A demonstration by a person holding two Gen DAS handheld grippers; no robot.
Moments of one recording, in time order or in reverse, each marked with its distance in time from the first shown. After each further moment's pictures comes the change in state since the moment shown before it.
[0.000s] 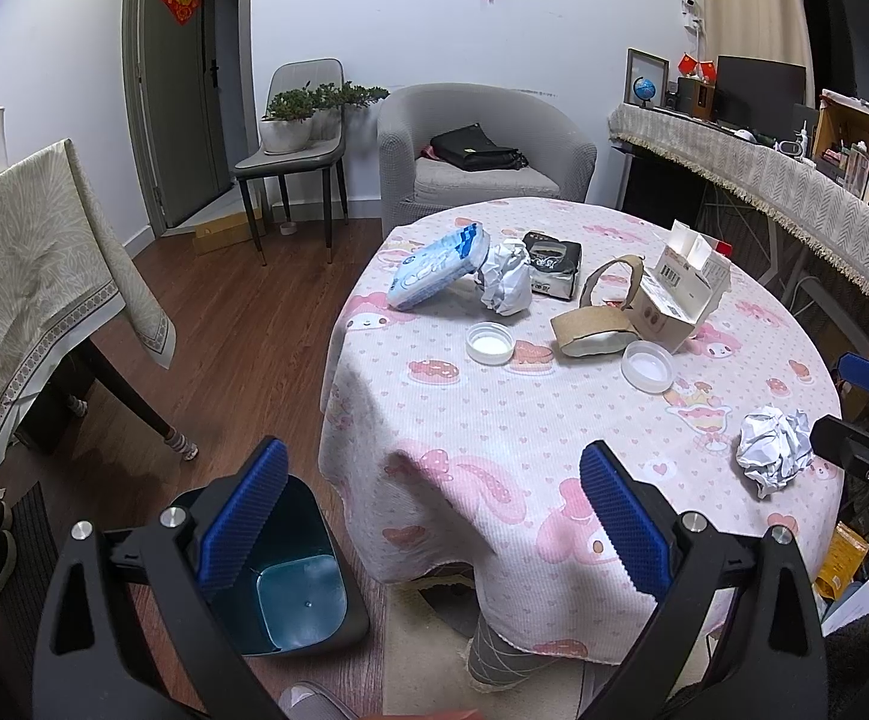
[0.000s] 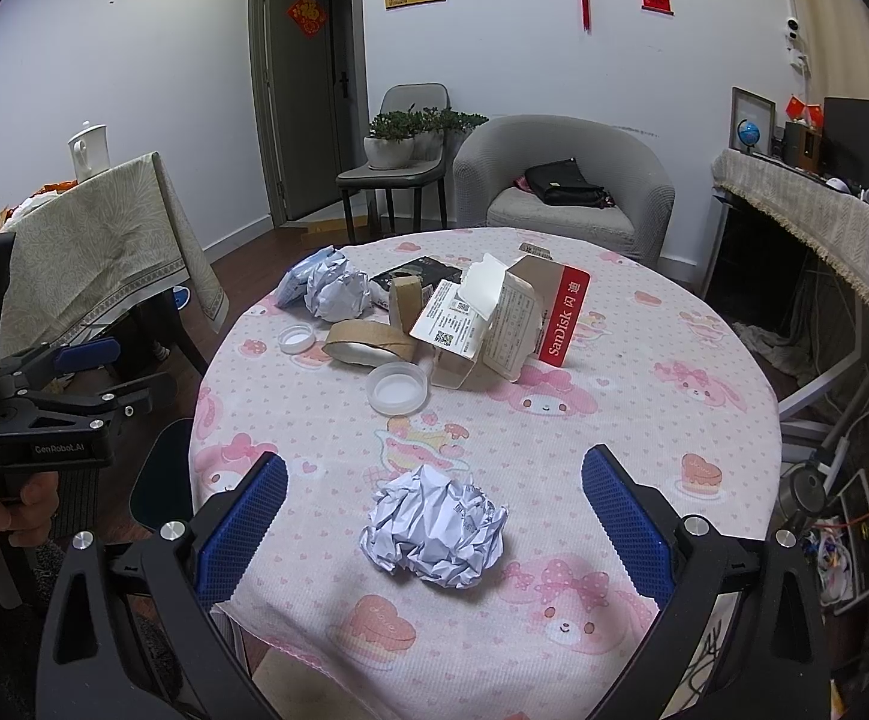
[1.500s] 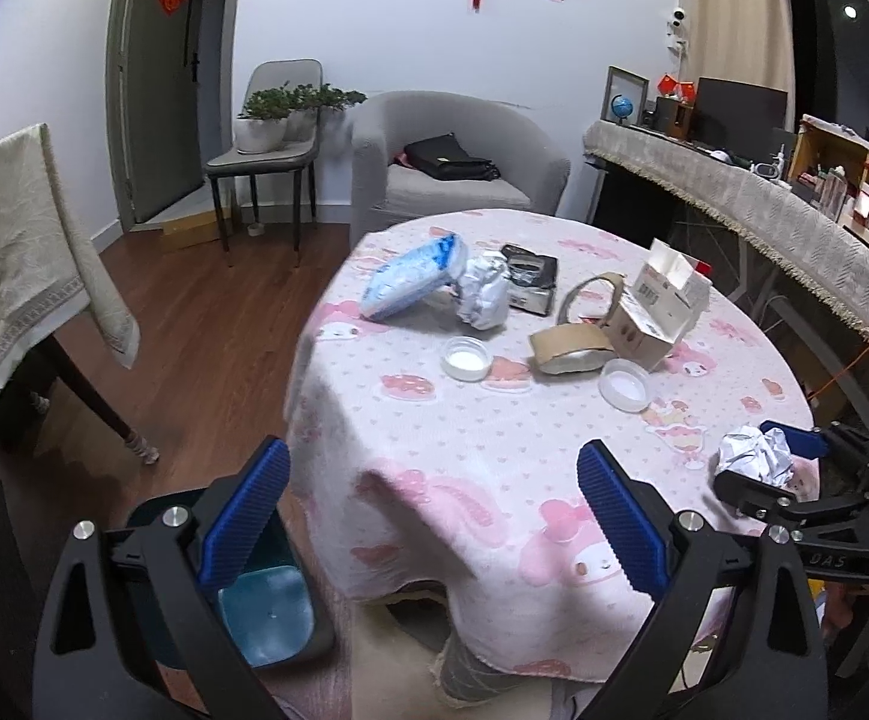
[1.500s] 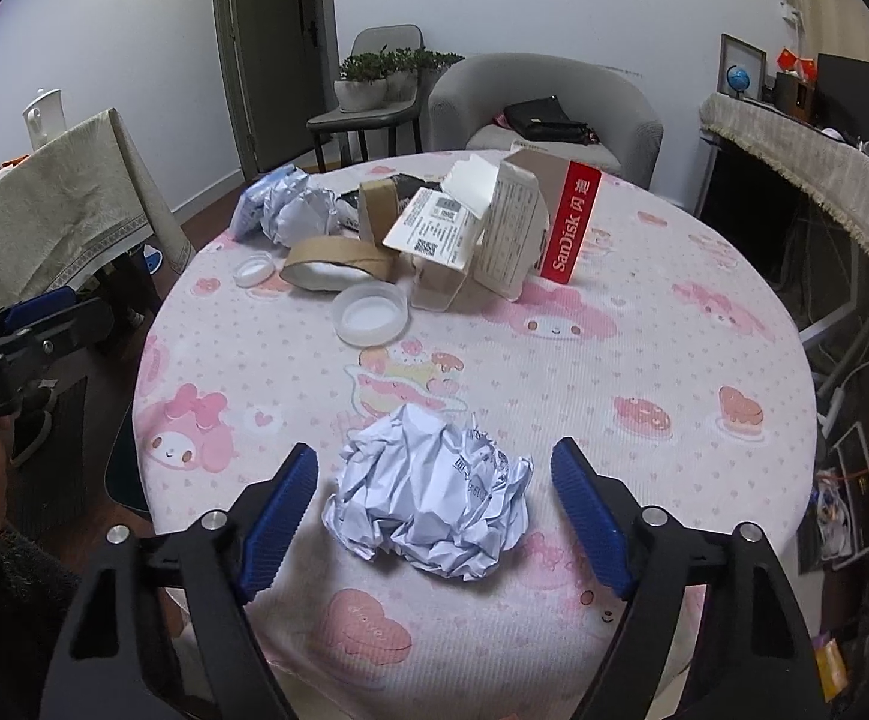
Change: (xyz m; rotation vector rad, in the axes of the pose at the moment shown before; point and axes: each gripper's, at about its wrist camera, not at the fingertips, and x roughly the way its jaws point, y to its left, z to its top) left arm 0.012 0.003 0.001 -0.028 -0.020 -0.112; right arm 0.048 0.001 -0.020 0.052 0.156 -0.042
